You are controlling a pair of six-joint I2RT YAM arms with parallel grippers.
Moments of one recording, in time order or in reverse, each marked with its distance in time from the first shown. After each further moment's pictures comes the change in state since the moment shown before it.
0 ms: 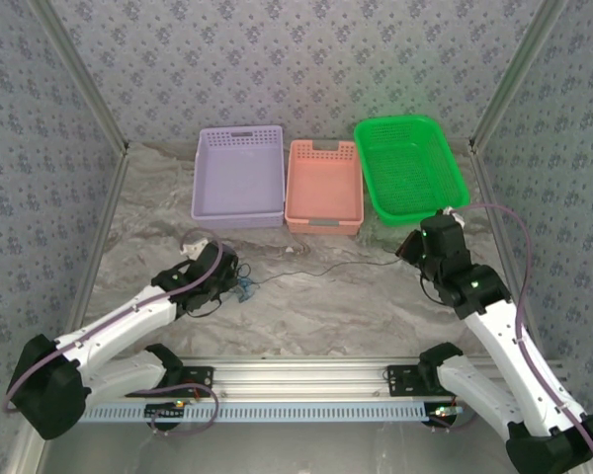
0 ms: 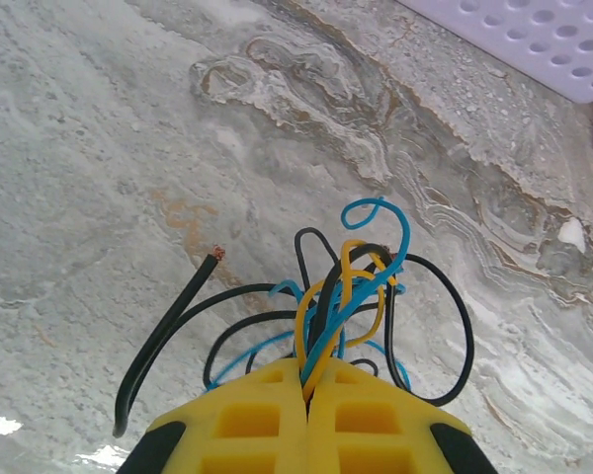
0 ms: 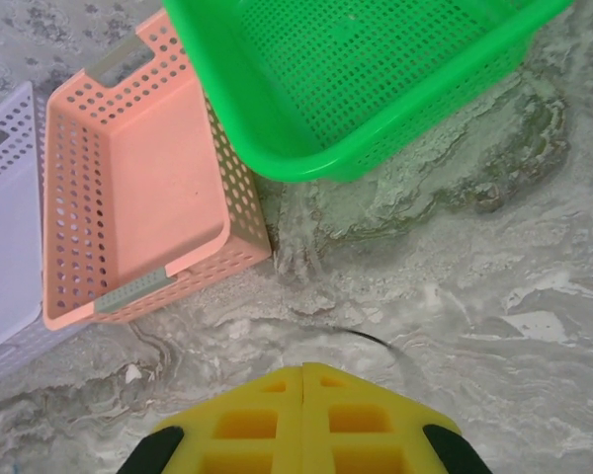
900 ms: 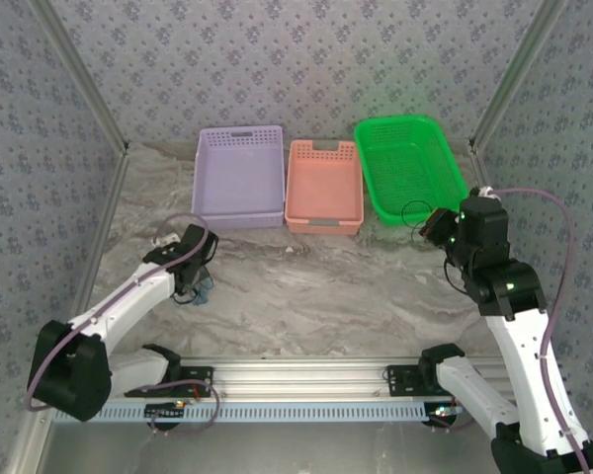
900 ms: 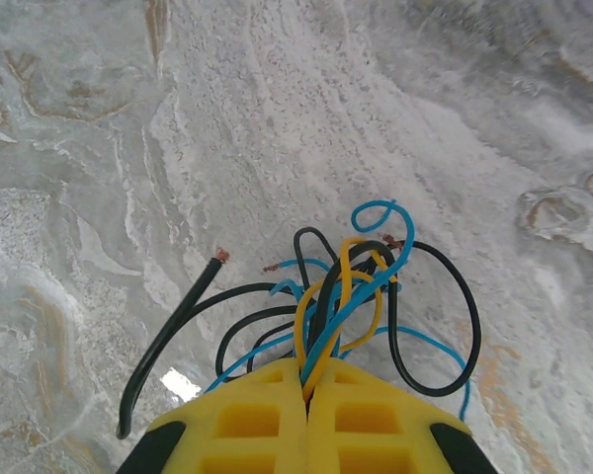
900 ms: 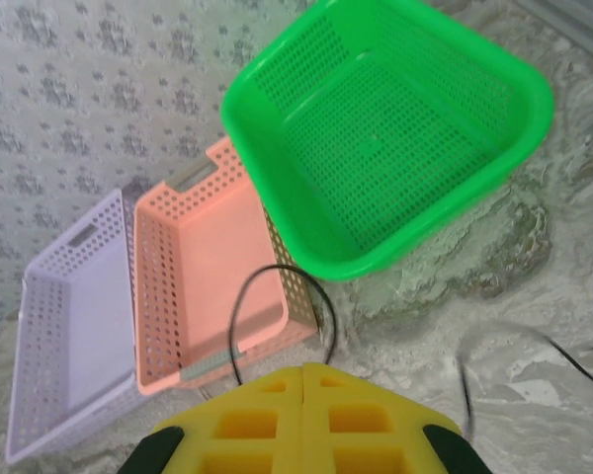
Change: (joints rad) left arm 0.286 0.153 0.097 -0.205 -0.132 0.133; right arm -0.173 0.010 0.299 -0.112 -0.063 -0.061
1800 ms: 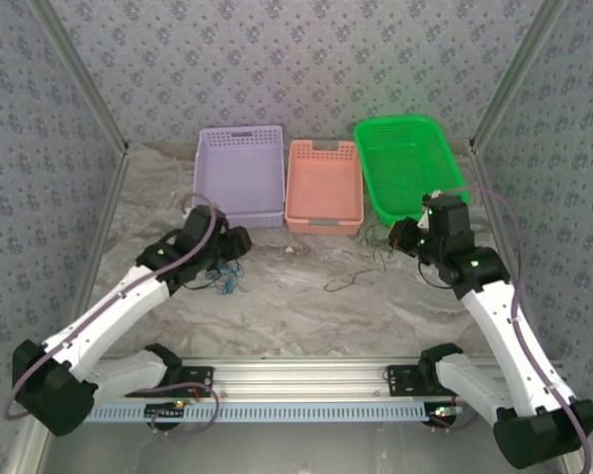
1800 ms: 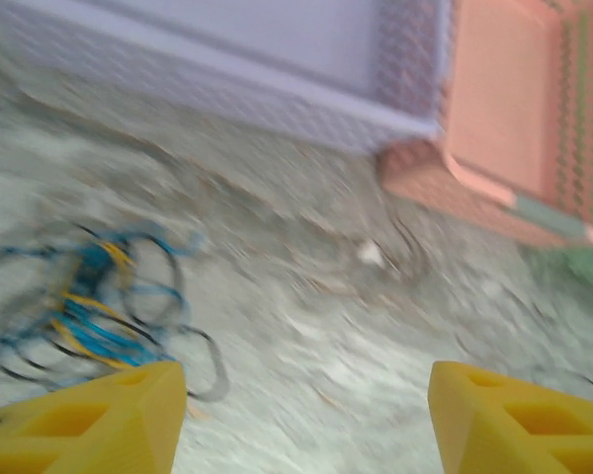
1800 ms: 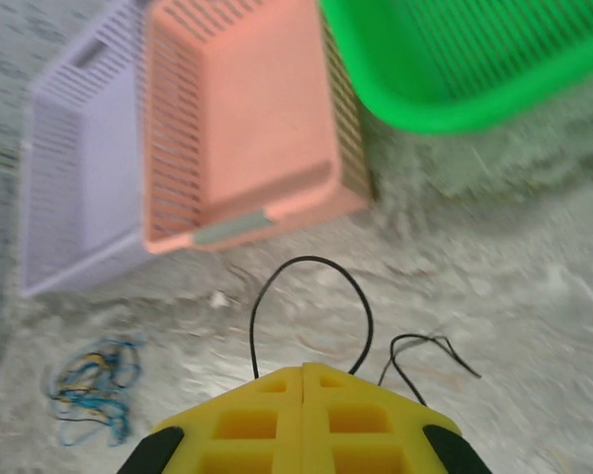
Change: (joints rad) left arm -0.246 -0.104 0.189 0.159 0.335 0.055; right arm 0.059 0.104 -0.240 0.142 -0.271 -0.041
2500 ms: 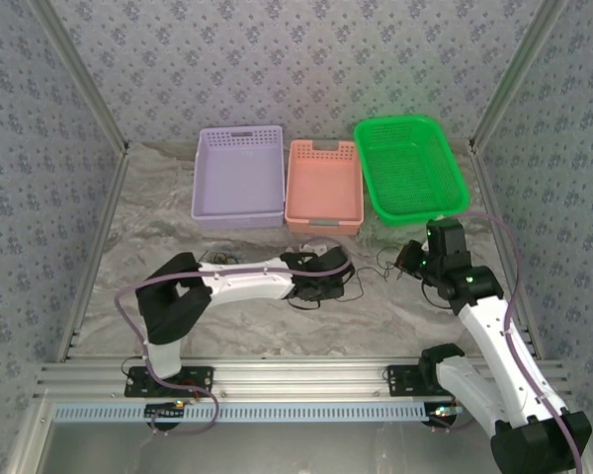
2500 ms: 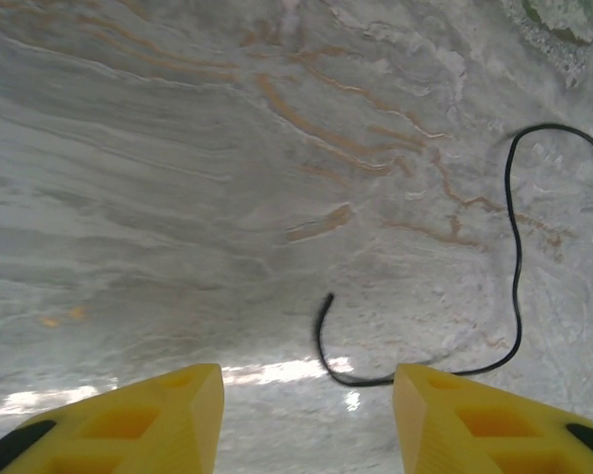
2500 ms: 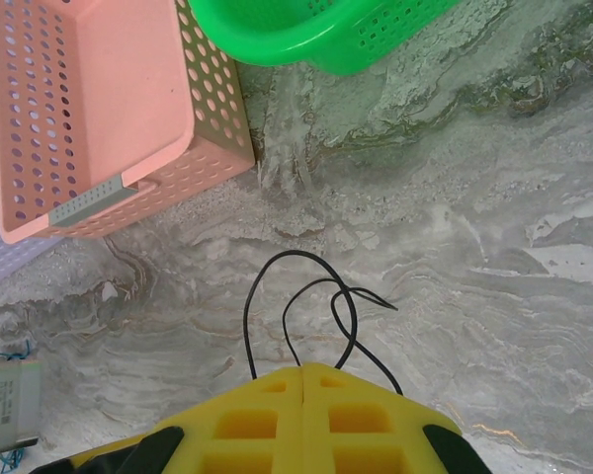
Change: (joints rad) left arm -0.492 0.783 0.362 0.124 -0.063 -0.330; right arm -0.043 -0.097 -0.174 -0.008 0.063 -0.010
